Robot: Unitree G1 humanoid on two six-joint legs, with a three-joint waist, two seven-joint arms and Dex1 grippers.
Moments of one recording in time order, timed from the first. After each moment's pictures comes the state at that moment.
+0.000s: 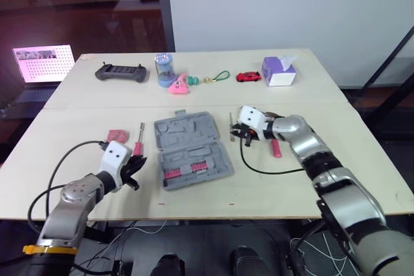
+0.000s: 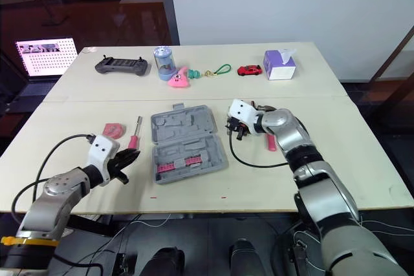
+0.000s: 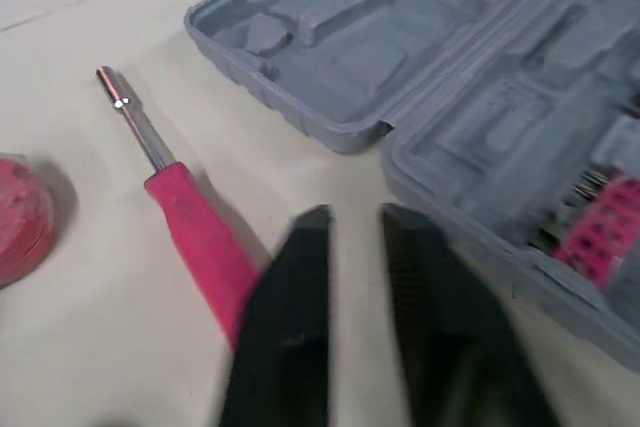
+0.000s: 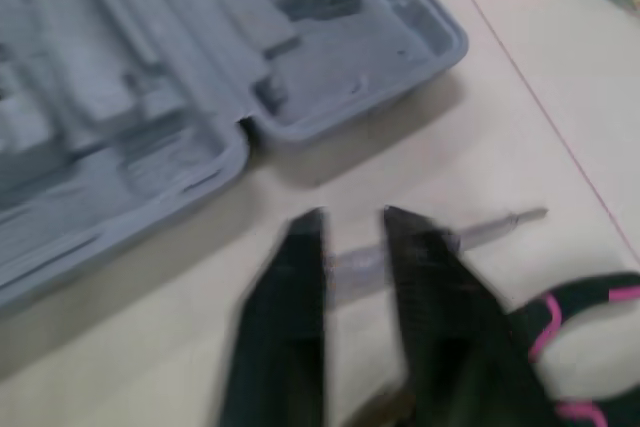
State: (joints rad) left arm -0.11 0.55 0.09 -0.03 -0.23 0.36 -0.60; right arm -0.97 -0.43 0.32 0.93 -0.12 -0.11 0.88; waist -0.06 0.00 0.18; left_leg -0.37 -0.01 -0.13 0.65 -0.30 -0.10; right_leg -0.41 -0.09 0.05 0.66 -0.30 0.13
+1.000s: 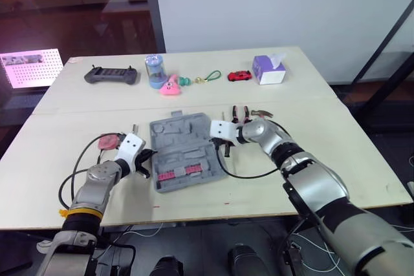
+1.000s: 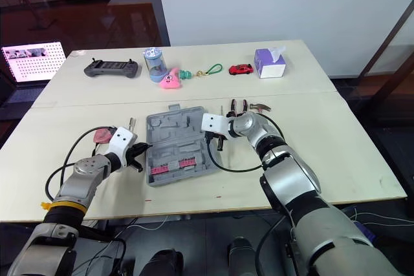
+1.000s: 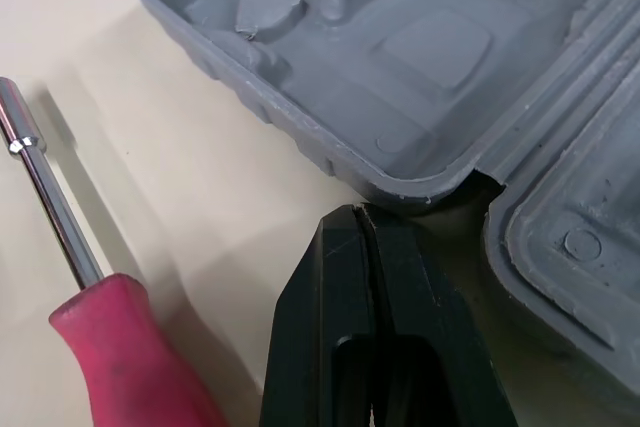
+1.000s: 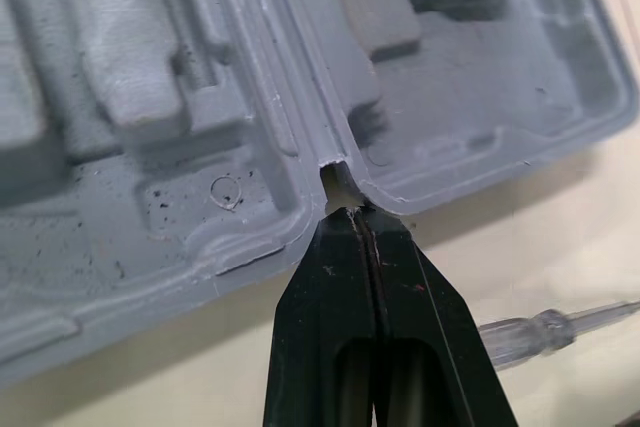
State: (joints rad) left arm -0.41 0.47 0.00 0.48 -0.07 0.16 -0.61; right arm -1.14 -0.22 0.38 1.32 -0.38 -0.31 0.84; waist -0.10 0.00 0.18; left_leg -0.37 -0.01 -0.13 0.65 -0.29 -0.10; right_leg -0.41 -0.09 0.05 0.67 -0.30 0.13
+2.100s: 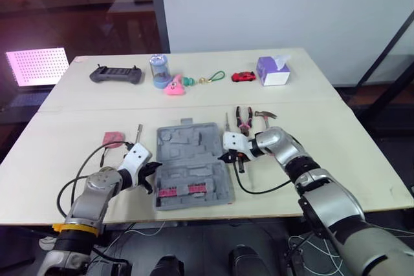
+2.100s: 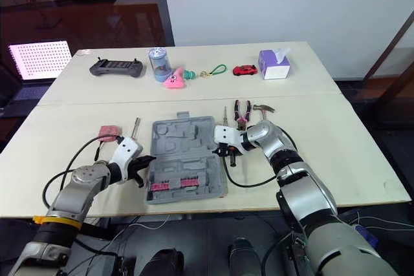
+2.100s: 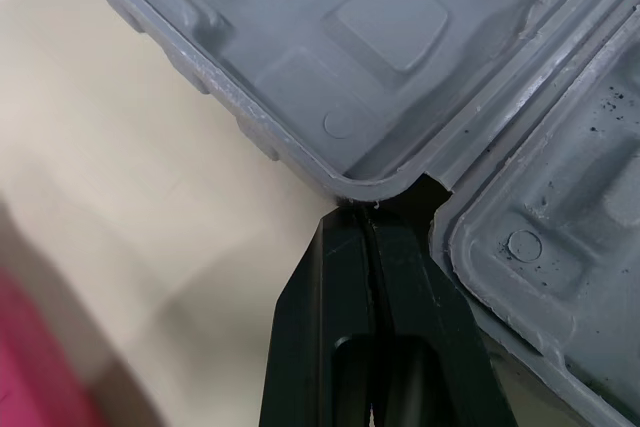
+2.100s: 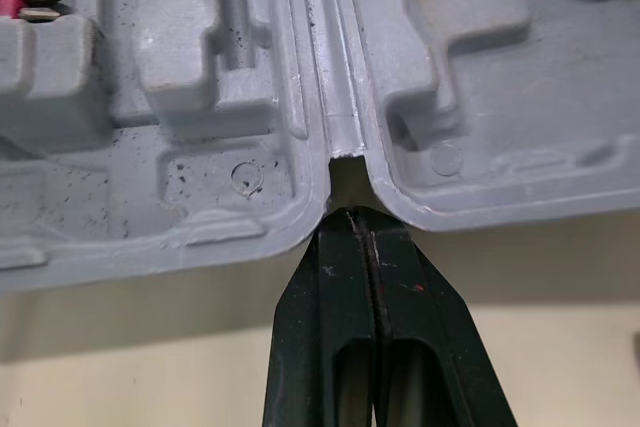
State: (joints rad) left arm -0.28 0.47 -0.04 0.20 -0.06 0.34 -0.76; right arm -0.95 -0.33 0.31 1.06 -0.28 -0.22 1.19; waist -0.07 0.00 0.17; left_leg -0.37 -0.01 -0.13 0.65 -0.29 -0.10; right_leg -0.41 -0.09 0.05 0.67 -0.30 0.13
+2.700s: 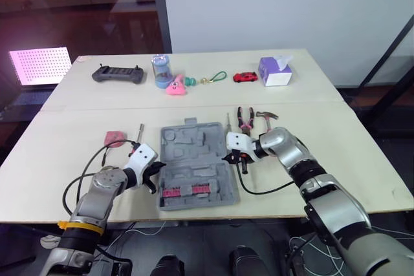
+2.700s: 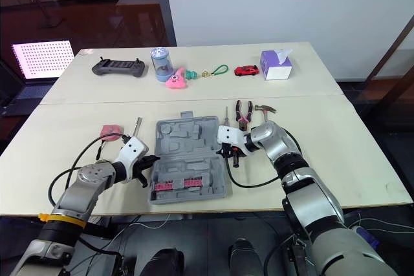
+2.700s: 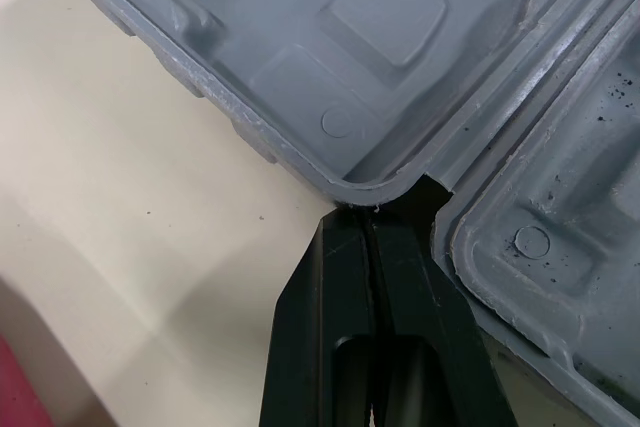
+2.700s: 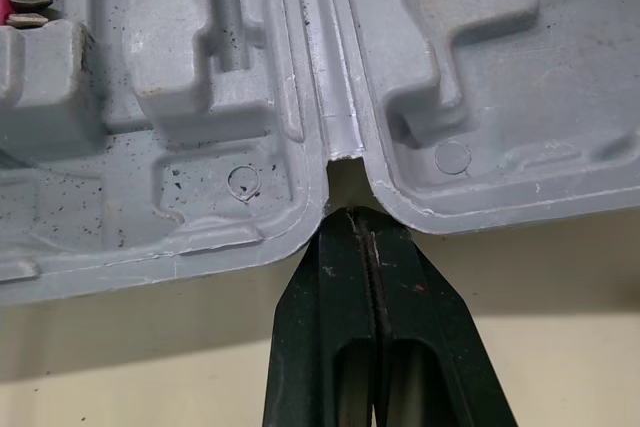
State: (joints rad) left arm -0.27 0.48 -0.06 0.19 -0.03 0.32 -0.75; right arm -0.88 -0.36 0.32 0.90 -0.27 -0.09 1.22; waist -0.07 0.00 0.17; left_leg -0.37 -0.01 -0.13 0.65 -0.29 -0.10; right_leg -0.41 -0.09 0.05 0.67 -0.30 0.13
